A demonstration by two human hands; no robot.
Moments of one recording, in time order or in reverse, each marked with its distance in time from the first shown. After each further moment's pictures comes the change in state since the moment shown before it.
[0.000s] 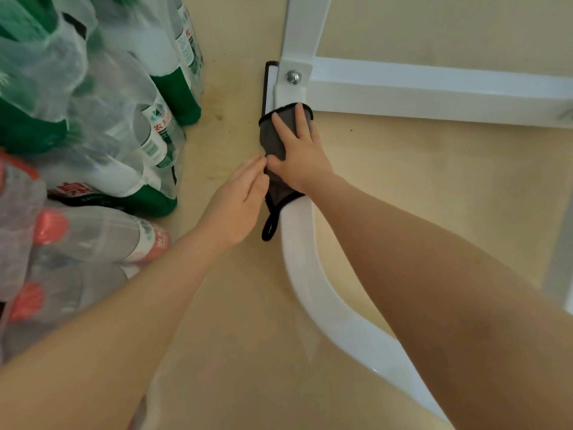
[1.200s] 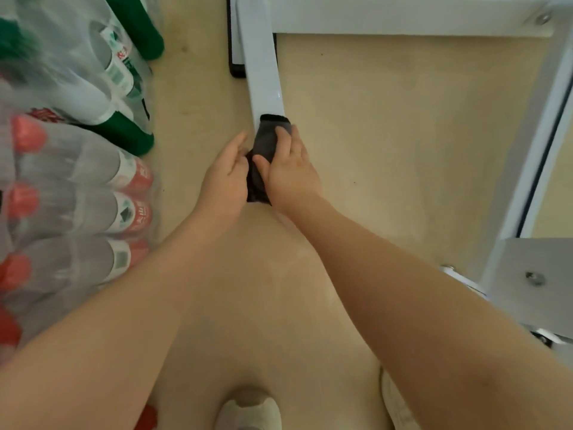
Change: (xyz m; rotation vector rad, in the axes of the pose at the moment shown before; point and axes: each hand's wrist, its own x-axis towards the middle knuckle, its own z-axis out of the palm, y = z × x) left_hand -0.079 0.009 0.038 -0.447 0.047 -0.227; right_hand -0.147 -0.006 0.045 0.016 0.057 0.198
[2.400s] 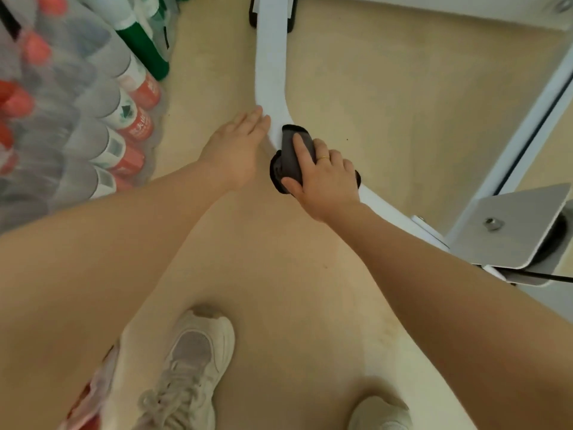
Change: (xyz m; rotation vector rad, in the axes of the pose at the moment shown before) left_hand -0.079 -0.010 0.032 1.219 -0.154 0.188; right_hand -0.113 0.093 -0.014 -0.512 -0.026 -0.271
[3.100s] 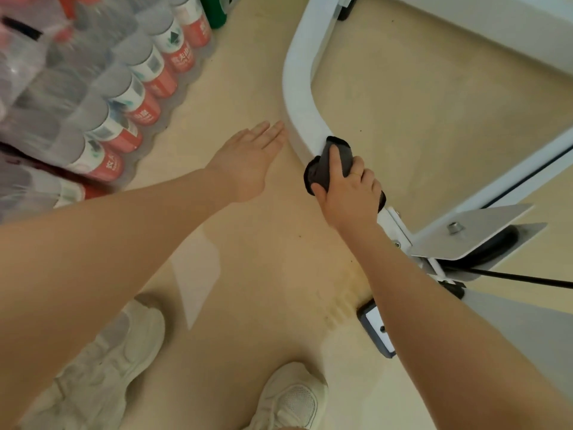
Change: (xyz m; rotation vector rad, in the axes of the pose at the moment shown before) left_hand -0.092 0.082 0.026 0.055 -0.025 -0.181; right_hand -0.066 0.057 0.010 -0.042 -0.012 -0.049
